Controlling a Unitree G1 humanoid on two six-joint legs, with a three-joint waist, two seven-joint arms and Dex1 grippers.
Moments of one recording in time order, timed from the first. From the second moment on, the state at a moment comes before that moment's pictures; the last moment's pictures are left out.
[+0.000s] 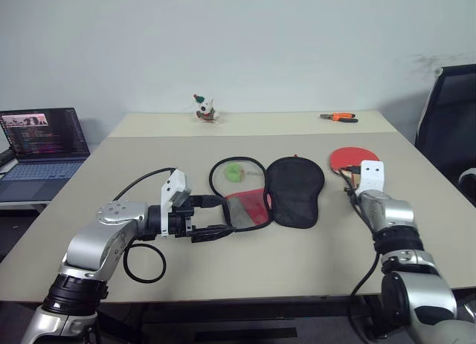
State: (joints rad) left arm -0.49 0.74 0.01 -0.09 -0.53 0.54 -1.17; right arm -0.91 -0.36 -0.24 0.65 0.10 0.71 -0.07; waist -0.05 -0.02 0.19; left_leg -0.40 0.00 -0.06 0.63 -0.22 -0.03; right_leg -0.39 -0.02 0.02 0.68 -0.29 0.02
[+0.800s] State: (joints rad) left arm -0.54 0.71 -0.02 -0.08 -0.54 0.54 -1.20; right arm -0.43 -0.59 -0.24 -0.12 0.23 1.28 0.25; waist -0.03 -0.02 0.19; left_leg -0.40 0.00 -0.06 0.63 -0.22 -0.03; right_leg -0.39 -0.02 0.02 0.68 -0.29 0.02
